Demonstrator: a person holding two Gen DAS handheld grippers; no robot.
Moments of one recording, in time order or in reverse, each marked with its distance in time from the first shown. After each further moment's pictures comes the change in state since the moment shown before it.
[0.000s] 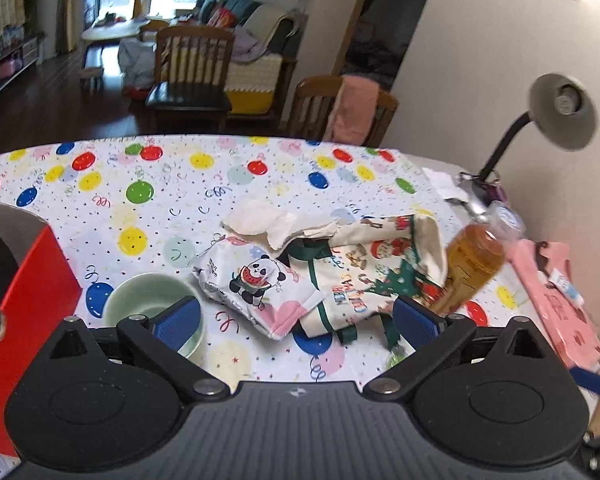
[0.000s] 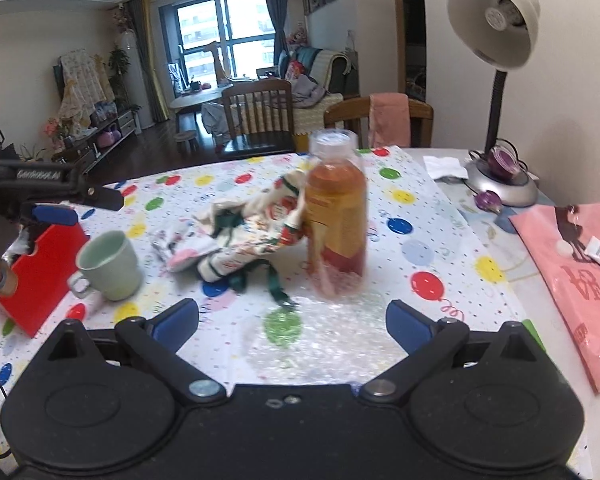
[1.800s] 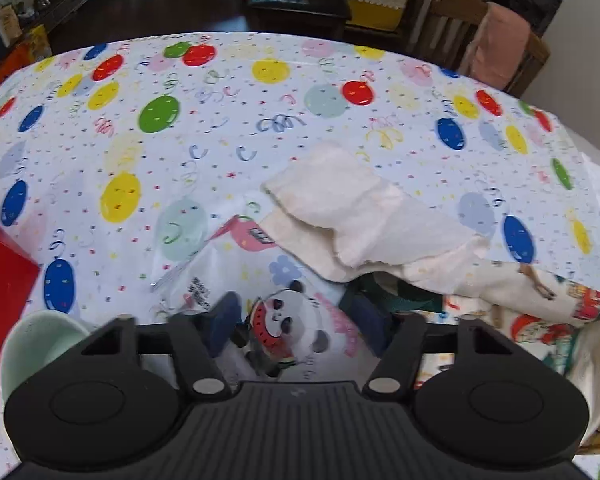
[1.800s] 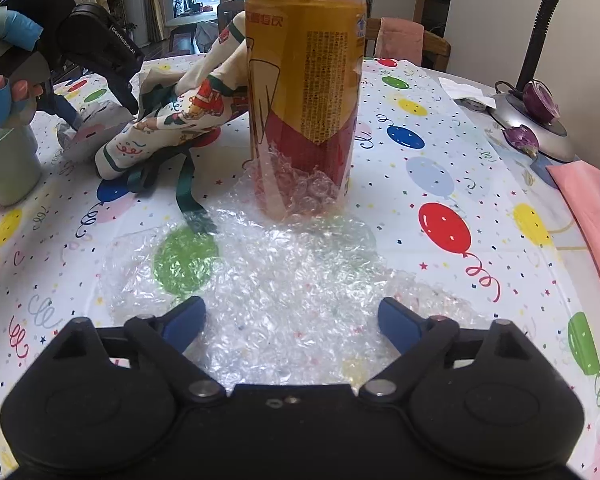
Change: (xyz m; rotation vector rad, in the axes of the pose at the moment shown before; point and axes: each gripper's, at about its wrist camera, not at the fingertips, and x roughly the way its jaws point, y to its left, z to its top) left arm 0.192 0.005 0.050 -0.232 0.301 0.357; right arm 0.137 -0.038 -0.040 -0.130 0.197 -0.049
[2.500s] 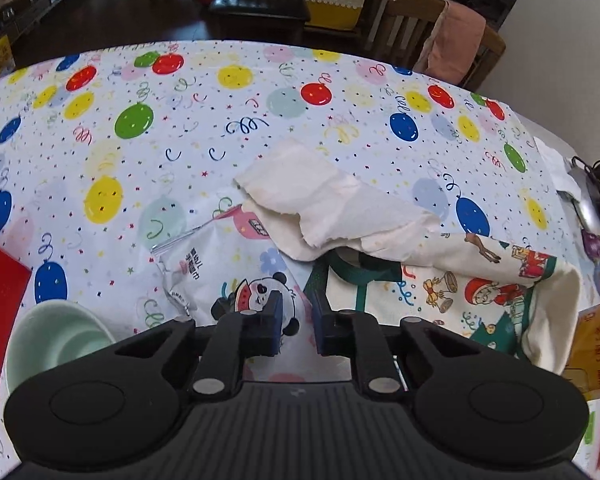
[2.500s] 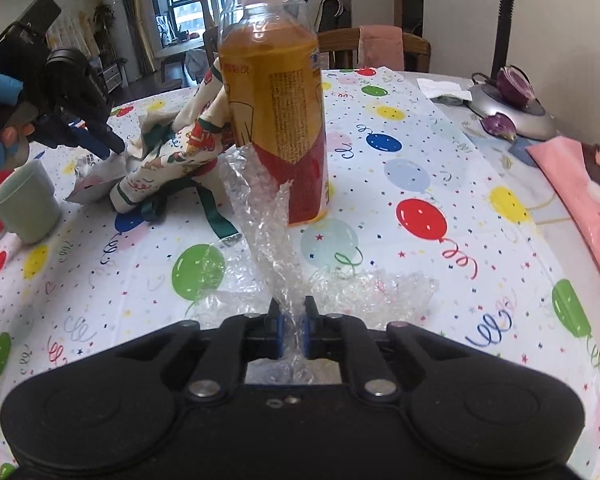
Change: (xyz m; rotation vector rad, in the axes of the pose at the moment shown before) left arm -0.024 -0.001 -0.011 0.069 -0.019 -0.115; right arm -0.033 -0.016 -0.008 0.121 -0.047 0.049
